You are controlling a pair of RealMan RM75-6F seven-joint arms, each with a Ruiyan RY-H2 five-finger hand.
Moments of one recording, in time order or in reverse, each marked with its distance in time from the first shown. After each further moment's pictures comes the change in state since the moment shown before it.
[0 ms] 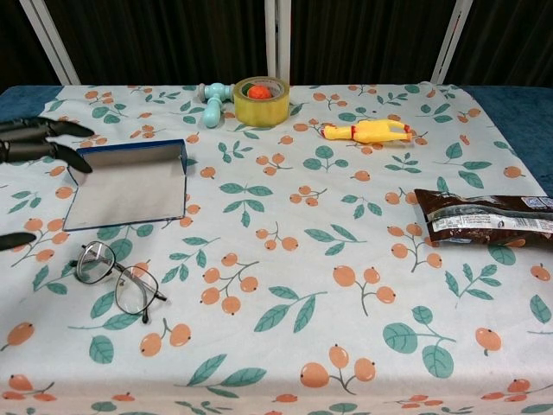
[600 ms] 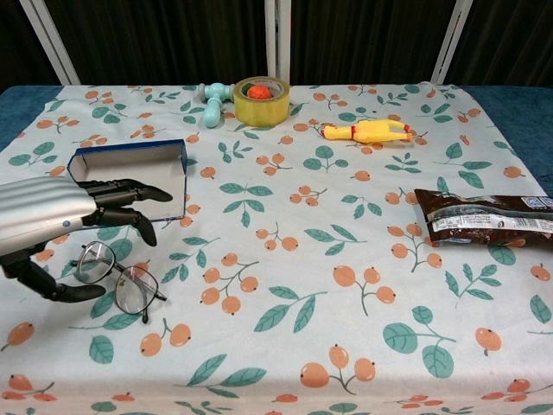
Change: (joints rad) left arm -0.107 -0.147 0.000 0.106 0.035 -0.159 -0.070; right arm -0.009 0.017 0.000 -0.041 -0.001 0.015 -0.036
